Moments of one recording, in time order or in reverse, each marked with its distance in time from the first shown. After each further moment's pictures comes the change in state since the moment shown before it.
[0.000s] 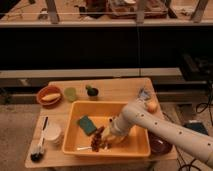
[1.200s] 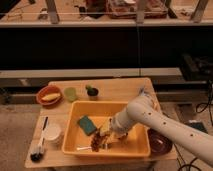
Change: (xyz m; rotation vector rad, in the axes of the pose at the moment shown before) arm -0.006 -0.029 -0.057 0.069 0.079 -0.037
